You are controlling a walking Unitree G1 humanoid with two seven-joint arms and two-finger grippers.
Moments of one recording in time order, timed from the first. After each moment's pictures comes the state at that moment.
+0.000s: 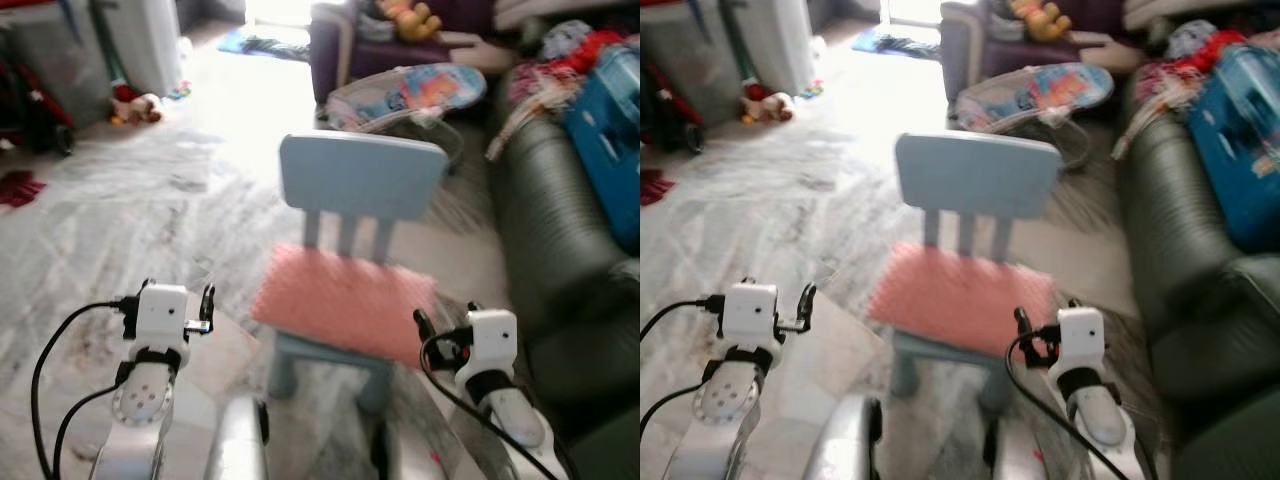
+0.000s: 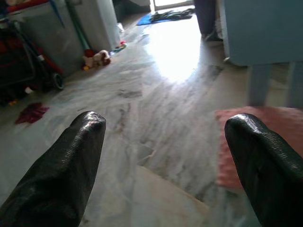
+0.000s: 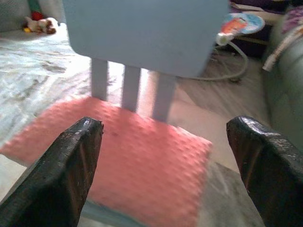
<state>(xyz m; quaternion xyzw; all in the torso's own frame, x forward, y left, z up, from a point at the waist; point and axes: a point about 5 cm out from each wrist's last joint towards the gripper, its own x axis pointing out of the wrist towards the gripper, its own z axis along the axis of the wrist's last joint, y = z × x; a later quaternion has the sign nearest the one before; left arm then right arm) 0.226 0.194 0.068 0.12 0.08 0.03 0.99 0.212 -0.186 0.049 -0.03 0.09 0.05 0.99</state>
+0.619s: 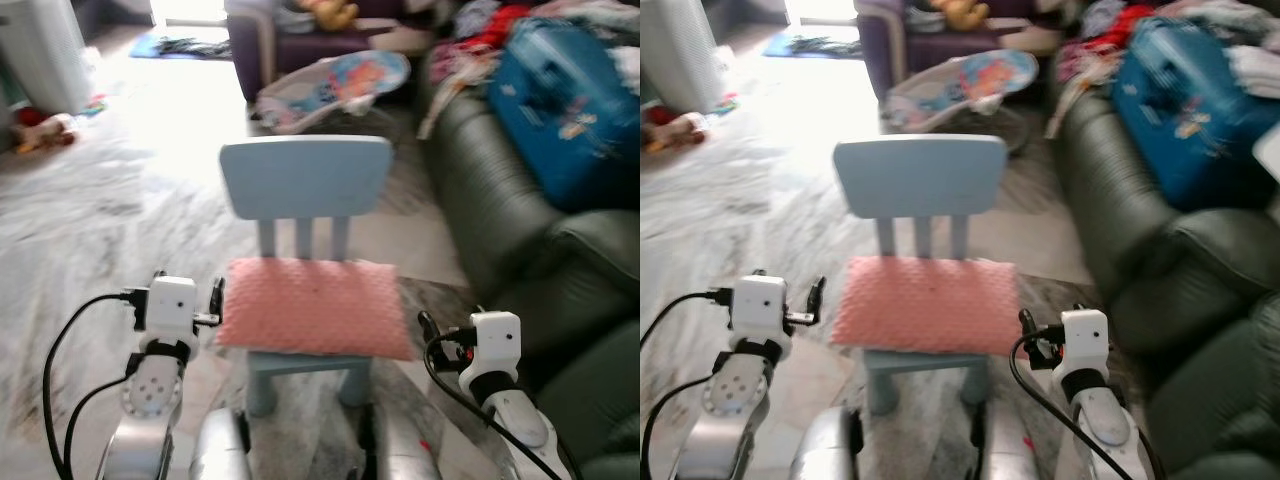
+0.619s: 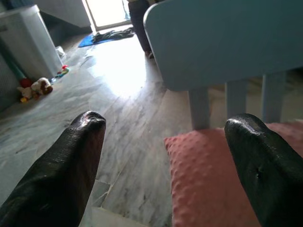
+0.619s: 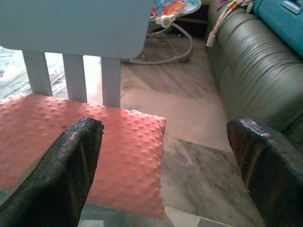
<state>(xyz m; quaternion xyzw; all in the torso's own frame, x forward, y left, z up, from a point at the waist) 0.229 0.184 0.070 0.11 0.08 0.01 0.99 0.209 -0.189 0.044 -0.03 0.10 0.05 0.99</state>
